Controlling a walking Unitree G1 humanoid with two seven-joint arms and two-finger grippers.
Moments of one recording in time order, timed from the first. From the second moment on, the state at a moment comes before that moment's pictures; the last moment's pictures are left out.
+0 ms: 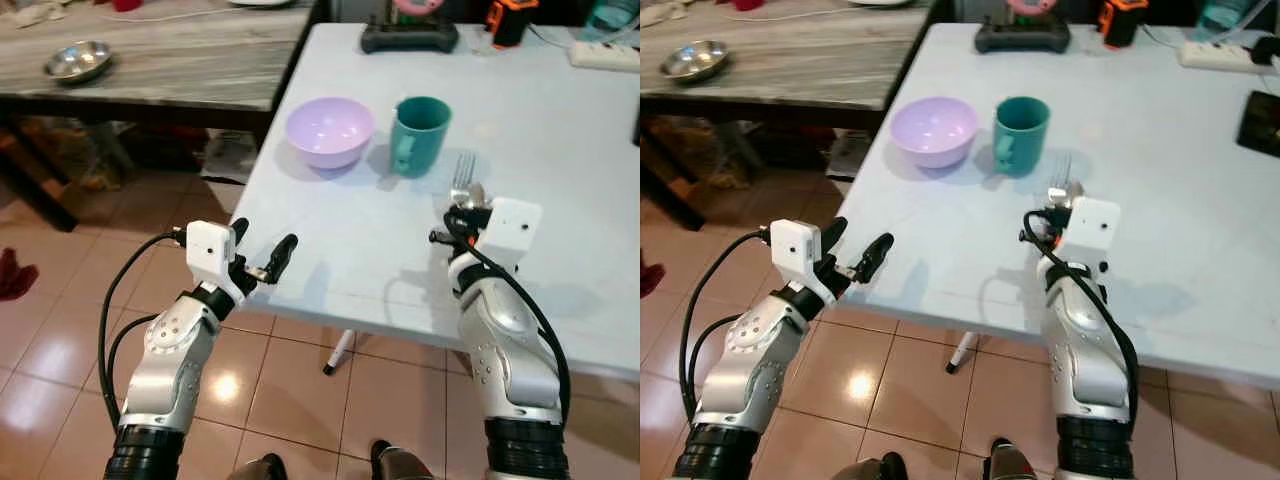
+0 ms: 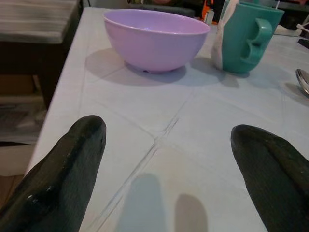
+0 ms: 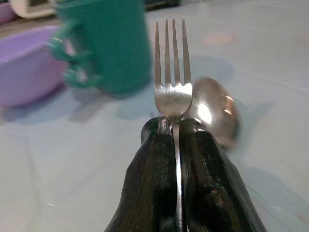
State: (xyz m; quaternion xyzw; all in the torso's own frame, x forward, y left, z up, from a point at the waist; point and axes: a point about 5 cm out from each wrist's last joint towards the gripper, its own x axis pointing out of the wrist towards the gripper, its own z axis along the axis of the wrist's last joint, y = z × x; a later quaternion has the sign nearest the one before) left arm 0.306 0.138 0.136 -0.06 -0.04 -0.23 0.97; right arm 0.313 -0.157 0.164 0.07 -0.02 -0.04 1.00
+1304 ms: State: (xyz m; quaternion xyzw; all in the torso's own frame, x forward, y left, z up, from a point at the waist) left arm 0.317 0.132 0.135 -0.07 -0.06 -0.18 0.98; right arm 0.309 -0.152 0.172 0.04 -0.08 -0.03 1.00
